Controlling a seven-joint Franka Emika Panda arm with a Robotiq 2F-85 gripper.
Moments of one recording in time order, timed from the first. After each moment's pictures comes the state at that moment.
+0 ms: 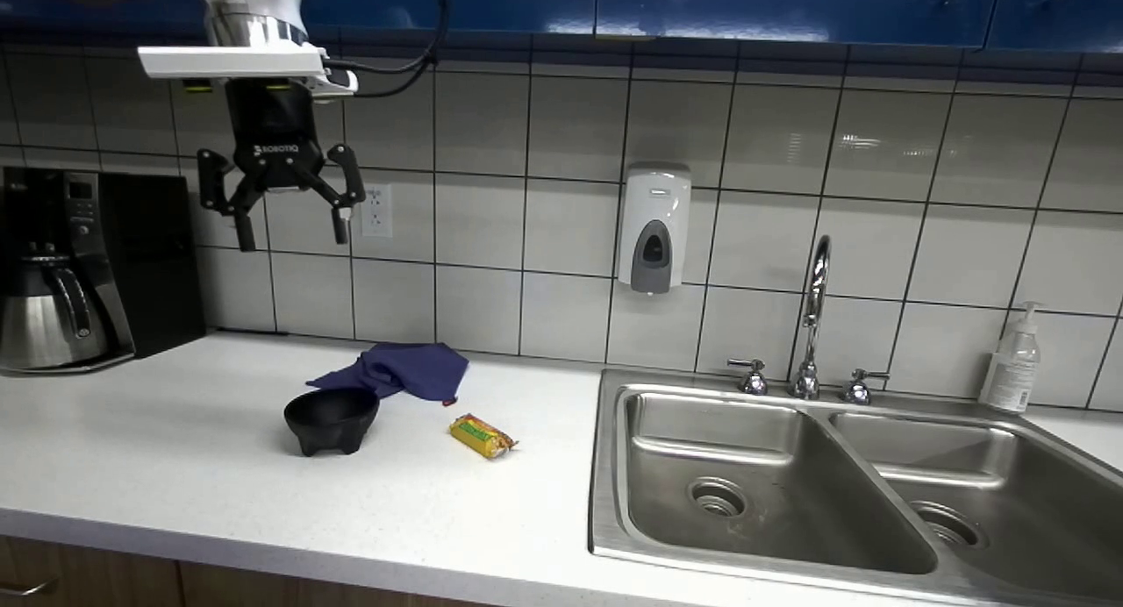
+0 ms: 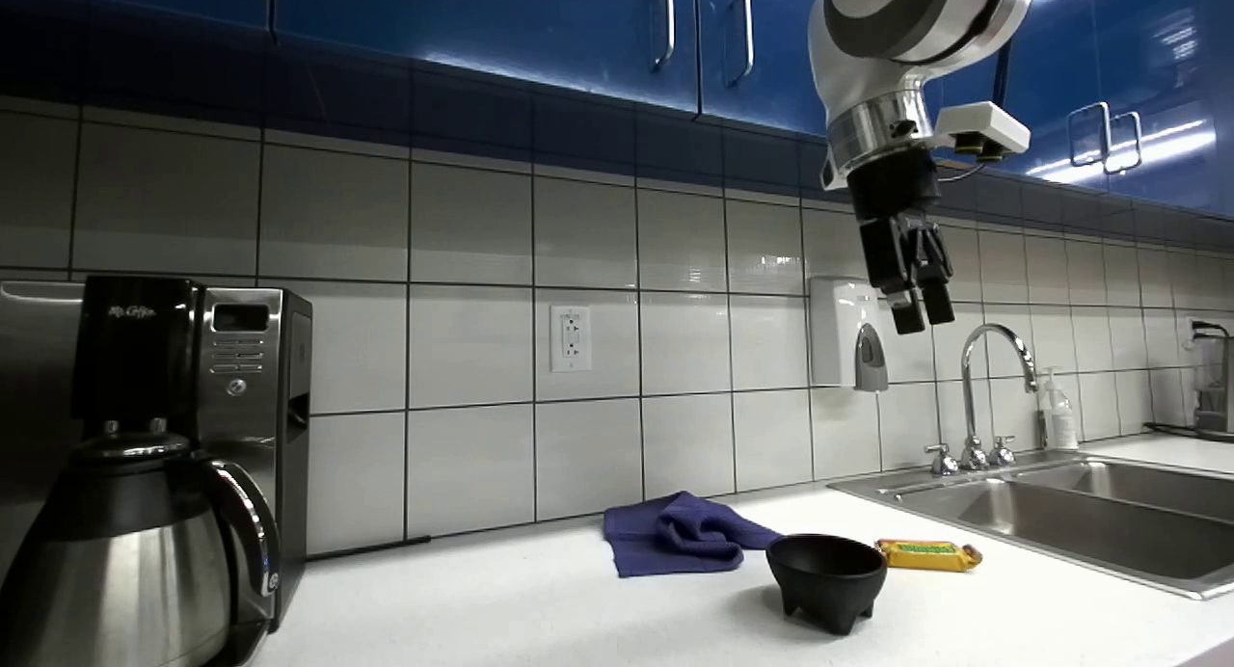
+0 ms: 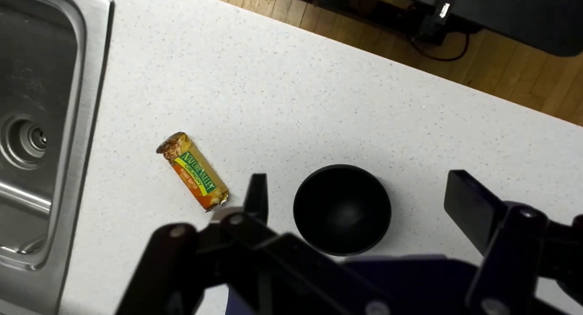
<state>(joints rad) 0.12 -0.49 -0.01 -2.38 -0.18 1.81 -0.28</state>
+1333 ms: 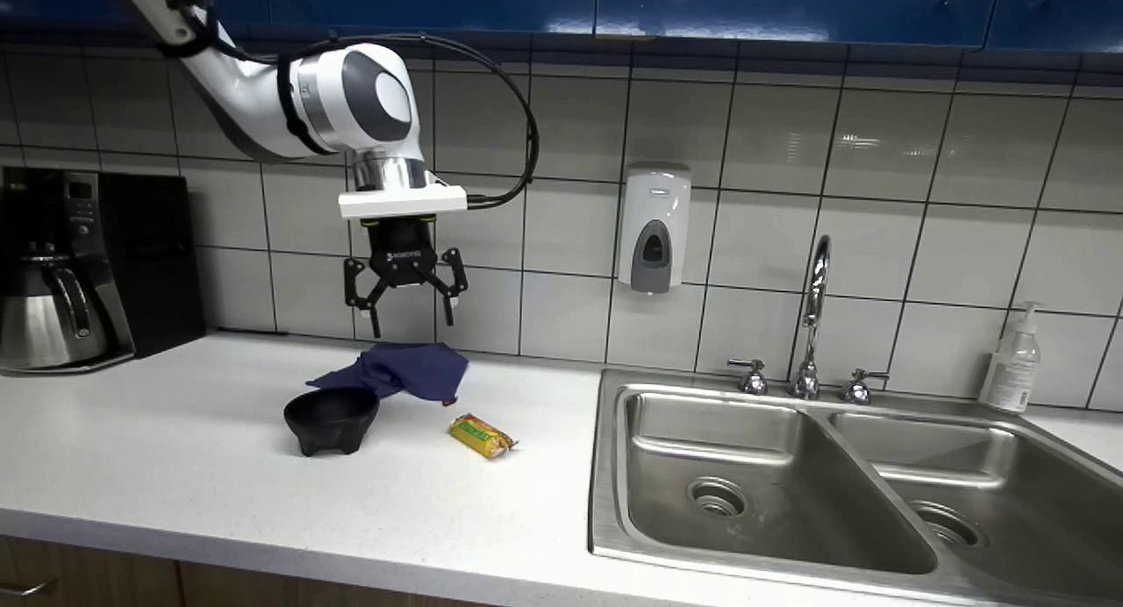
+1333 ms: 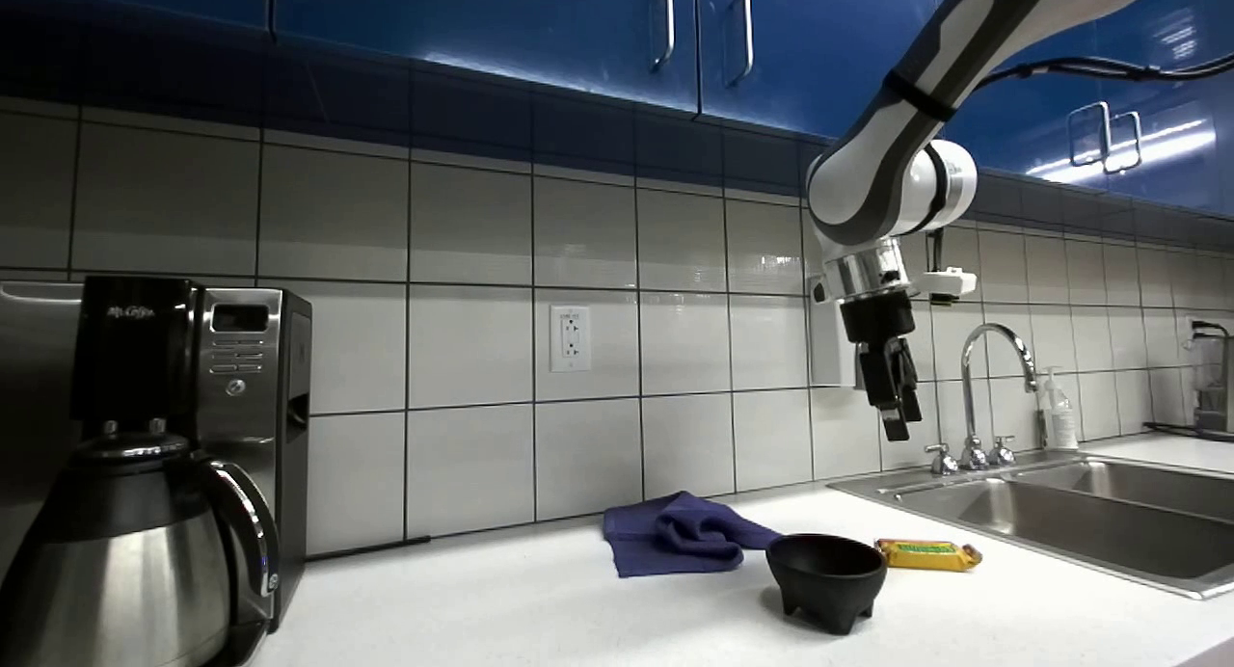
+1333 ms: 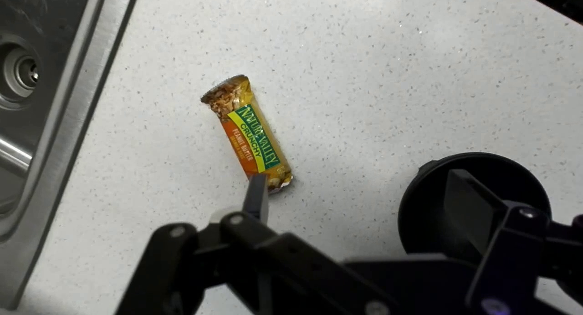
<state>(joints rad) 0.04 -0.07 -0.13 -2.28 -0.25 2.15 -0.54</state>
